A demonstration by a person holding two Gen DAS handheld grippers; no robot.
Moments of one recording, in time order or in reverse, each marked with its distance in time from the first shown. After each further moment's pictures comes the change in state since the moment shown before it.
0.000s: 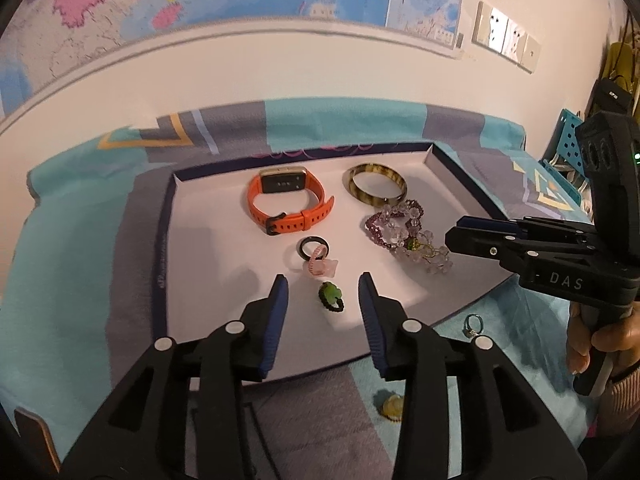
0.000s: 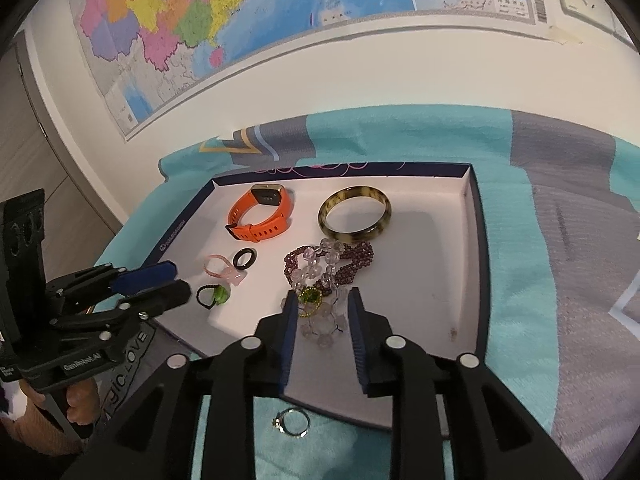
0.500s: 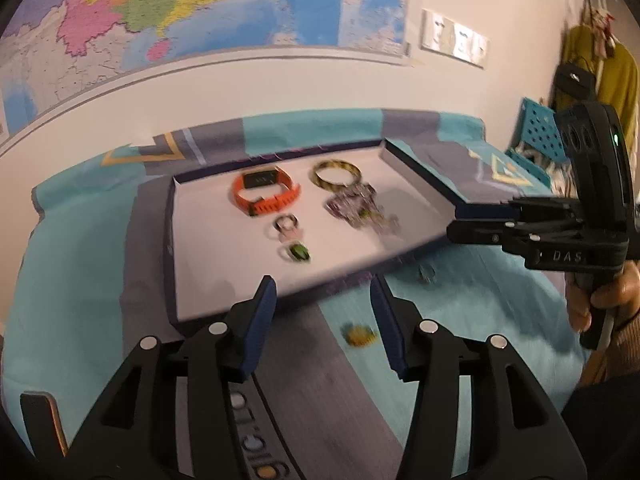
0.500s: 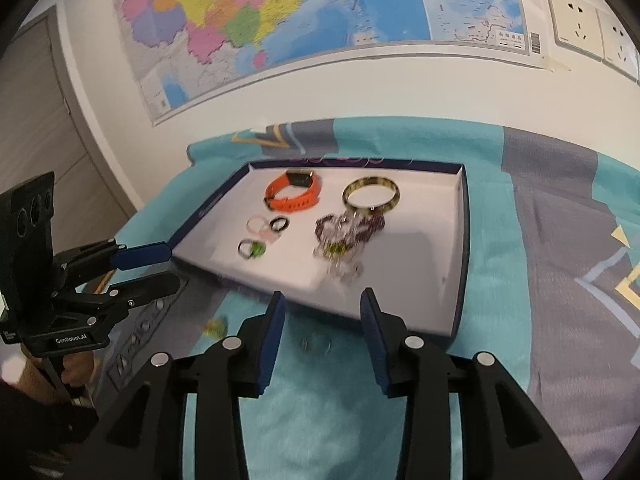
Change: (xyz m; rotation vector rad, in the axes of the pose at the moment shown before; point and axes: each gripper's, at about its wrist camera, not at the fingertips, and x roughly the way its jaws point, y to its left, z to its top) left arm -0.051 -0.014 -0.041 0.099 -0.050 -0.066; right arm -0.049 0.017 -0.039 -0.101 -0.019 0.011
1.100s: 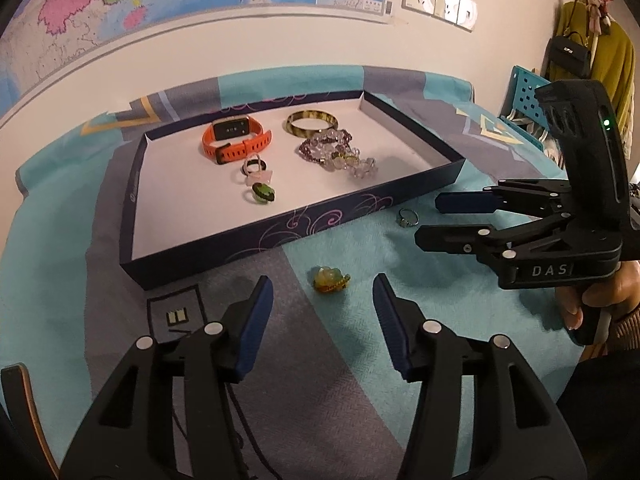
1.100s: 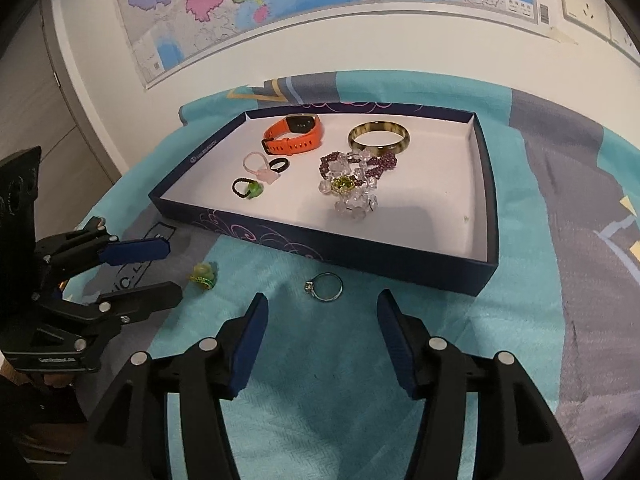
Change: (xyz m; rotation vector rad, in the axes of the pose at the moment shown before) left arm 0.021 -0.017 -0.025 0.012 0.102 -0.030; right arm 0.024 0.009 -0.029 -0.001 0.085 -0.038
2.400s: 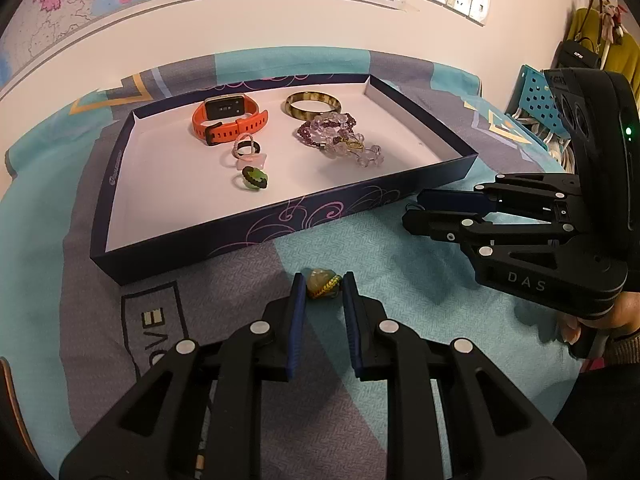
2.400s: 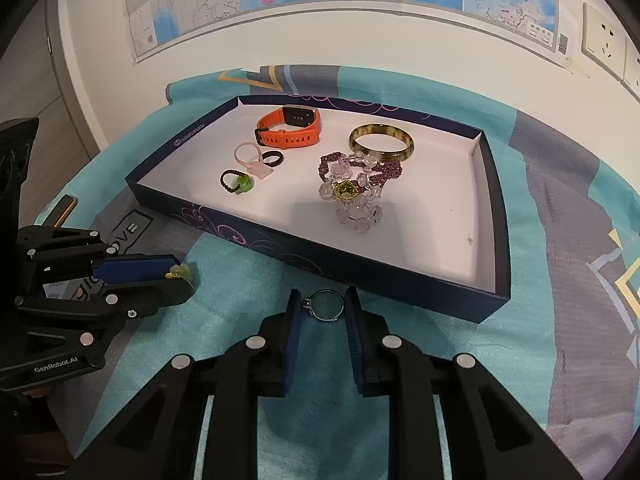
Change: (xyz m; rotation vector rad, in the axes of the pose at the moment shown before) left arm 0.021 0.003 0.005 -0.046 0.047 -0.024; right arm 0.018 0.019 0.008 -0.097 0.031 -0.120
